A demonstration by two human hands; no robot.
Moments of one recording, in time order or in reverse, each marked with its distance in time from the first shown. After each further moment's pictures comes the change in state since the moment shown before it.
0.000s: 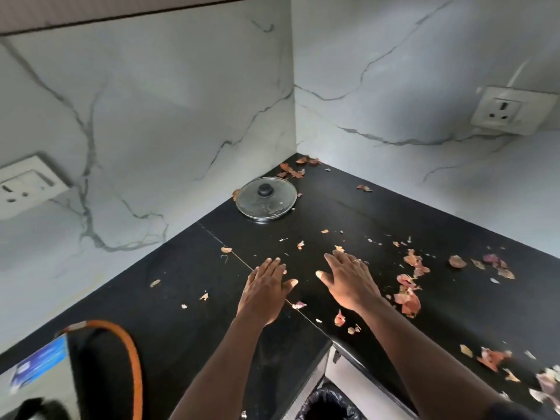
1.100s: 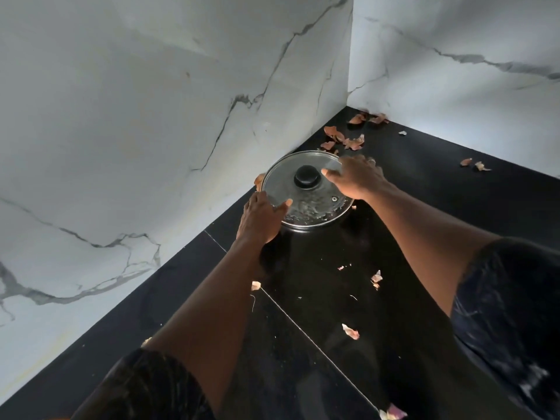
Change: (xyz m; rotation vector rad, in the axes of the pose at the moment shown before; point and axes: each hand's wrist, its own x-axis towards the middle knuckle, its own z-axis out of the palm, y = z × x) left_hand 0.289 -0.178 -0.007 -0.287 0.026 -0.346; right_hand 0.388 -0.045 0.022 0.130 -0.015 0.079
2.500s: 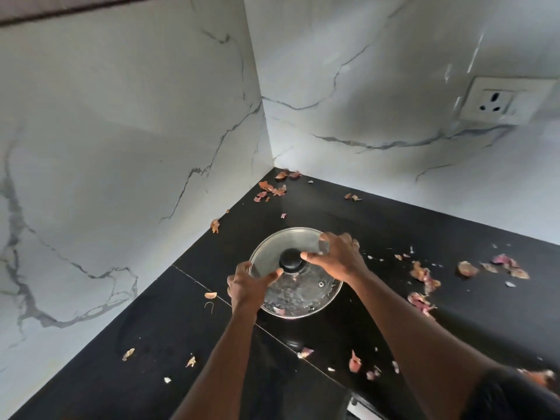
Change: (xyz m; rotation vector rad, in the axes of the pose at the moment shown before) left_hand -0.205 0.081 0.023 -0.419 0.040 -0.196; right_hand -0.276 0.058 -0.066 0.355 0.111 0.198
